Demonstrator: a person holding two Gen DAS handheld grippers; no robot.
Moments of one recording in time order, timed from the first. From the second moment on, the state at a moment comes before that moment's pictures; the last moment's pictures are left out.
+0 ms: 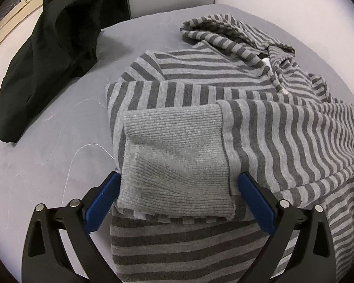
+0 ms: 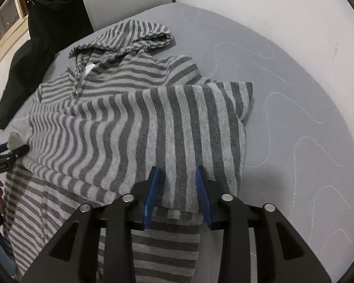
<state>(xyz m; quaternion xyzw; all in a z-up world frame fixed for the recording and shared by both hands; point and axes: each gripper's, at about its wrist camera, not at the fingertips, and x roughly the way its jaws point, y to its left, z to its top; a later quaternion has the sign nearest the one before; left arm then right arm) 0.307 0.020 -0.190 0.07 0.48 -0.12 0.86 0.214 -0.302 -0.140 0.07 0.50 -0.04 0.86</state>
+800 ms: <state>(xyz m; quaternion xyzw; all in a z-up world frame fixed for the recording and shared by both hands) 0.534 -0.010 -0.124 -0.04 0.49 -0.16 0.86 0.403 -0.346 -0.069 0.18 0.45 -0.01 0.88</state>
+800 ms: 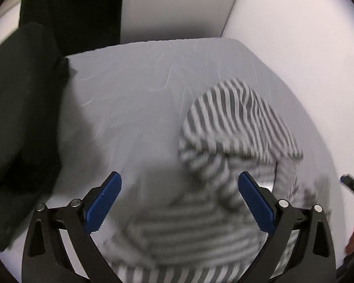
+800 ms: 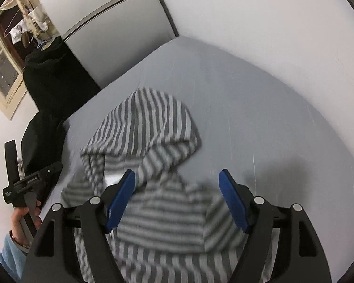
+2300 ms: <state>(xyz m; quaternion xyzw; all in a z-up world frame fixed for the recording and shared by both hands) 0.522 -0.065 -0.100 0.06 0.43 -0.18 0.88 0.458 -0.284 -0.083 0.04 0.42 0.03 0.91</state>
